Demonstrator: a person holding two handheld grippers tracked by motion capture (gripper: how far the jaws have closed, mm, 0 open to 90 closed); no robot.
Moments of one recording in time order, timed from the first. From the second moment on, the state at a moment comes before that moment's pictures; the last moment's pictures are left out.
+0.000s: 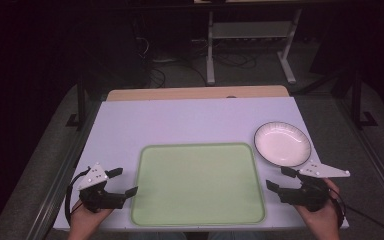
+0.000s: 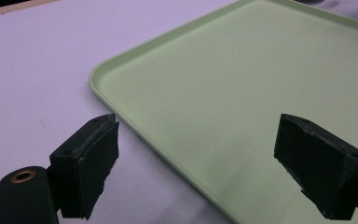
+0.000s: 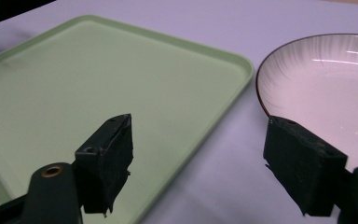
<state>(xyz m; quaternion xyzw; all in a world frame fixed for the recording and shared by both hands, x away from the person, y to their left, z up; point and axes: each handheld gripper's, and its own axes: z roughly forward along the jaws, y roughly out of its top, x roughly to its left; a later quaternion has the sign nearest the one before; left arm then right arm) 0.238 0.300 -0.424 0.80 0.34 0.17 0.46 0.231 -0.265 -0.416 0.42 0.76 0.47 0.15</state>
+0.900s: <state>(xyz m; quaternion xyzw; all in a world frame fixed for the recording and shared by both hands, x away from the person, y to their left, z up) 0.239 0.302 -0.425 0.80 0.34 0.17 0.46 0.236 -0.342 -0.418 0.52 0.71 0.47 0.13</state>
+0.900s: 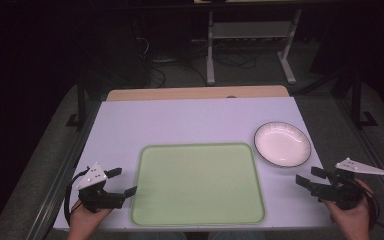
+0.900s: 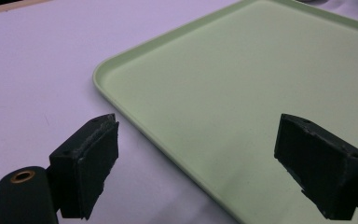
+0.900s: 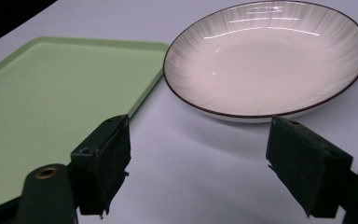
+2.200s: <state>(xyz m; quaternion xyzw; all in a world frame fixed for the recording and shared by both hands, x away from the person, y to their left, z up) 0.241 0.304 -0.426 0.80 0.34 0.16 0.46 0.329 -0.385 -0.401 0.60 0.67 0.43 0.07</state>
